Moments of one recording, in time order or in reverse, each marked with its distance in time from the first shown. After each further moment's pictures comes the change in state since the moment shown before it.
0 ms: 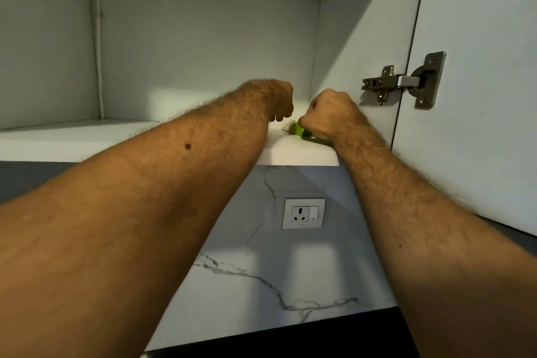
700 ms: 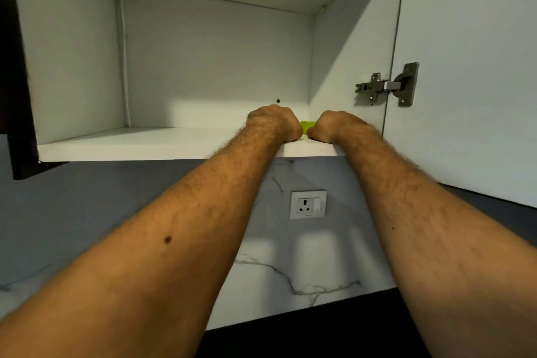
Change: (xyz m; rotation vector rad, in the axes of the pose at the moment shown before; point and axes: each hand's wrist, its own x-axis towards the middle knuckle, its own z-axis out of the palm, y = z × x) left_hand -0.108 -0.003 0.005 0.113 0.089 -0.021; right_hand -0.034 -0.011 -0.017 -0.186 -0.240 0.056
